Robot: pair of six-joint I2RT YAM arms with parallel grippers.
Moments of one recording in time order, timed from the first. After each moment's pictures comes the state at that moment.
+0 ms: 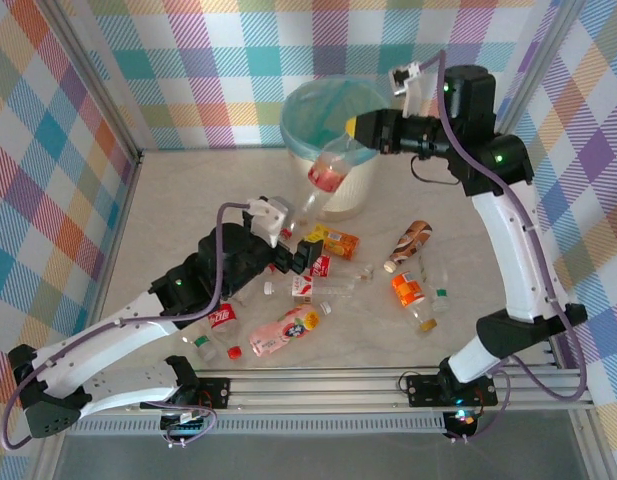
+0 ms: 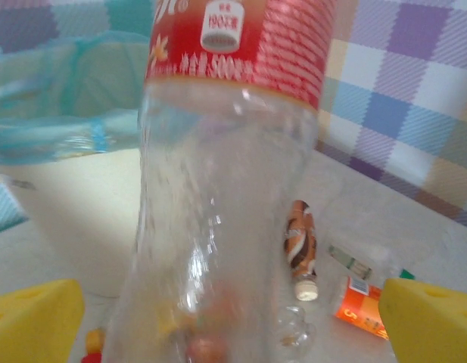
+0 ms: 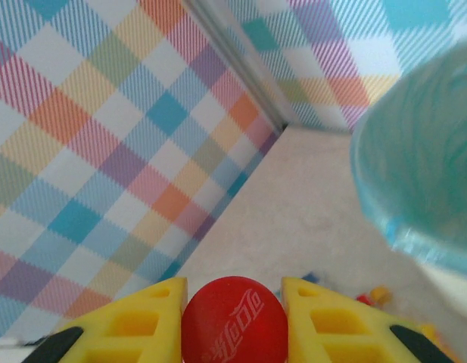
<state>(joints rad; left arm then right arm) -0.95 1.00 1.02 -0.19 -0.29 -0.07 0.39 1.58 2.17 -0.89 -0.59 0.38</state>
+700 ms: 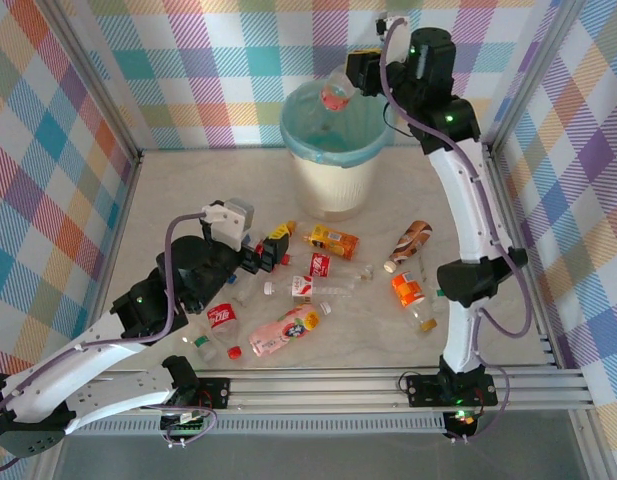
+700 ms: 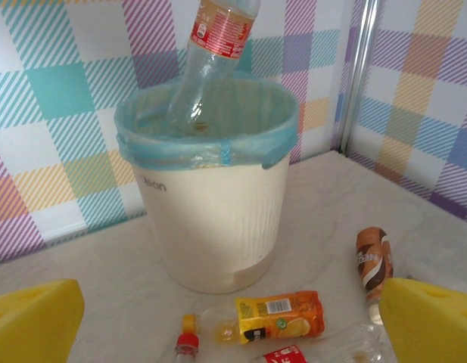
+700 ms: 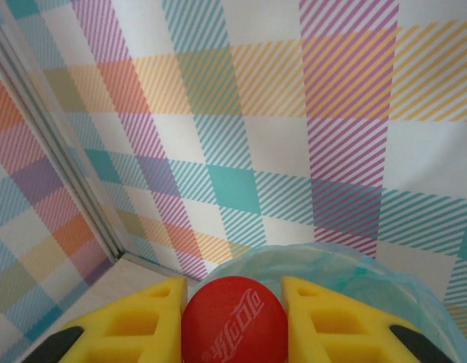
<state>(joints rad) -0.95 0.82 0.99 -0.30 -0.47 -0.03 0.39 2.01 2.56 -0.66 -0.18 0.13</state>
